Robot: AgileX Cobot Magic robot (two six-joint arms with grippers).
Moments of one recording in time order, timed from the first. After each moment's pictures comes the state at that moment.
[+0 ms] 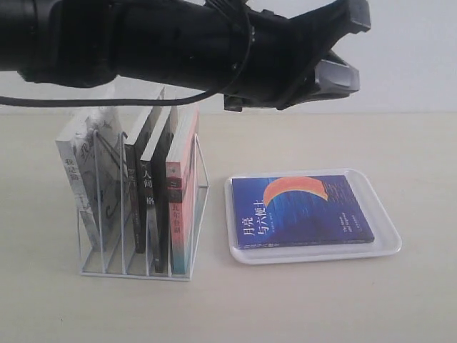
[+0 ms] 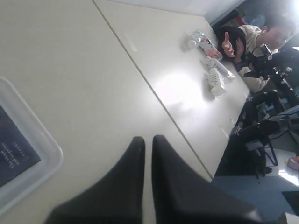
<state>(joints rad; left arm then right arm) -0.77 1.67 -1.31 -1.36 0.43 0.68 0.09 0.00 0.00 0.03 0.39 0.10</state>
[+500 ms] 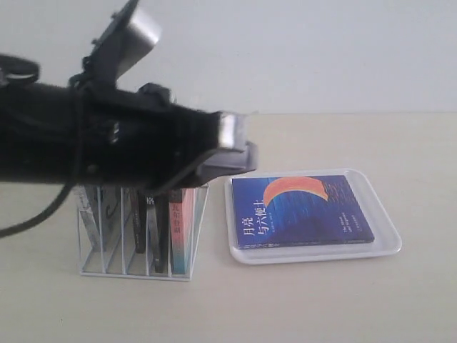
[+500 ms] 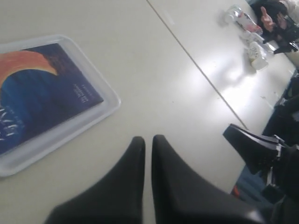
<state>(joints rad) -0.77 1.29 -0.83 -1.30 0.30 0.75 0.09 0.00 0.00 0.03 0.39 0.10</state>
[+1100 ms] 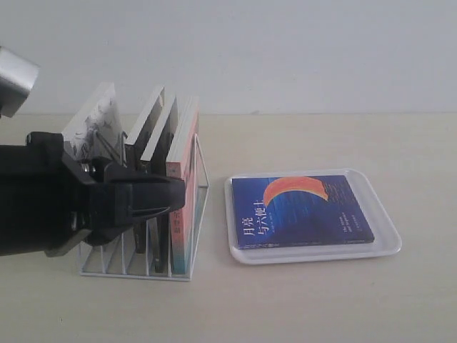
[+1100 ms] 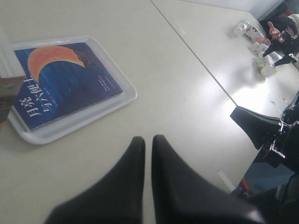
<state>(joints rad) -0.77 1.02 -0.60 -1.30 0.24 0.76 0.09 0.00 0.00 0.03 0.39 0.10</state>
